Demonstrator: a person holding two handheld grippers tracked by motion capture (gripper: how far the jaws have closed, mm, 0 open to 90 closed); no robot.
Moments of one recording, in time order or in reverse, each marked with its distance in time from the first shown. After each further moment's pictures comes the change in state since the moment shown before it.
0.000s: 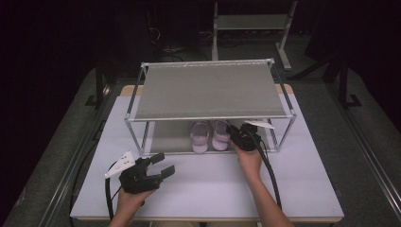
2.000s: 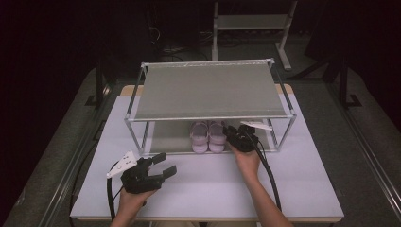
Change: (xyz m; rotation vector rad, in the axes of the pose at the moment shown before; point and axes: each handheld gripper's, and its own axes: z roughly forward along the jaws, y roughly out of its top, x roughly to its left) left arm -0.002 -0.001 0.004 0.004 -0.004 -0.002; right arm 0.005 -0.005 0.002 0.005 0.009 0.020
